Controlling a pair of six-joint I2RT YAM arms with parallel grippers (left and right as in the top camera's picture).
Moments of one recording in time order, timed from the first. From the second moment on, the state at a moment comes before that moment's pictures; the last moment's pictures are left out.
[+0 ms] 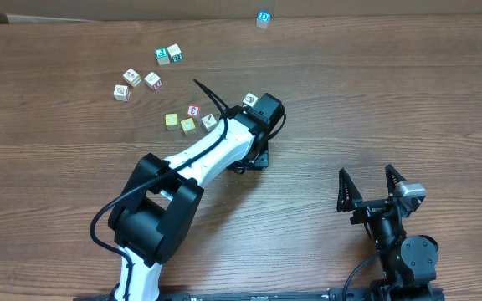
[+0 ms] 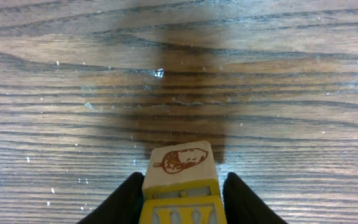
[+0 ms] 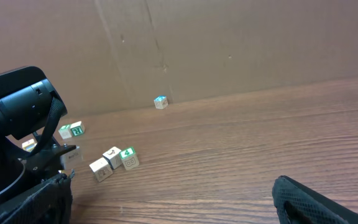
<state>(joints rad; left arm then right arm) -0.64 2.06 1.46 -0.88 -0.09 -0.64 0.13 0.01 0.02 -0.04 -0.03 0.23</state>
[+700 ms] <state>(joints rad) -0.64 2.06 1.47 -0.93 -0.09 -0.60 0.13 0.01 0.02 -0.04 -0.03 0.23</state>
